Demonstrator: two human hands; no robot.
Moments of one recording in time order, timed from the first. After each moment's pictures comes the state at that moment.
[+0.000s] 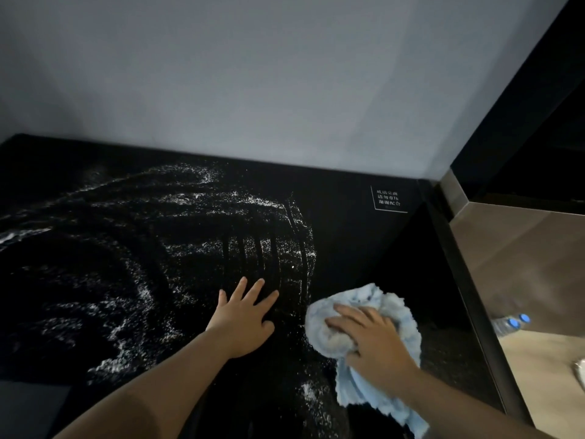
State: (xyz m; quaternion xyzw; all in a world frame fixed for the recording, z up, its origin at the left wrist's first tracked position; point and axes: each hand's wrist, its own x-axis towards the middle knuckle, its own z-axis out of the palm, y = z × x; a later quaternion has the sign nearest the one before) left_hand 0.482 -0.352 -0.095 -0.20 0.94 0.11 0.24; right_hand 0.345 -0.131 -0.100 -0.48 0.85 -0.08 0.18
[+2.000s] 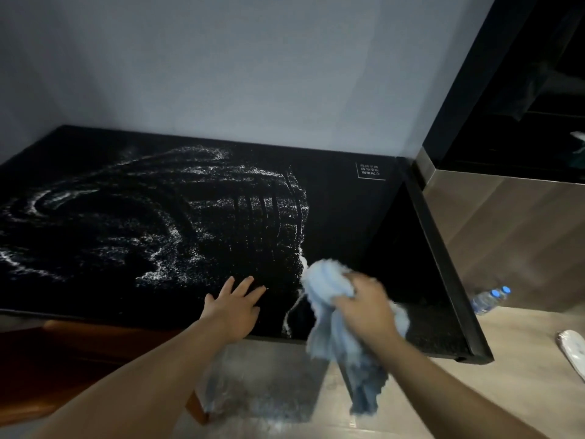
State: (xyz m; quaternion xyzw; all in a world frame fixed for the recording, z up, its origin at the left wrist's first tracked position) left_hand 0.592 -0.260 -0.075 -0.27 0.92 0.13 0.26; right_hand 0.454 -0.075 -0.055 -0.30 0.89 -0.33 0.11
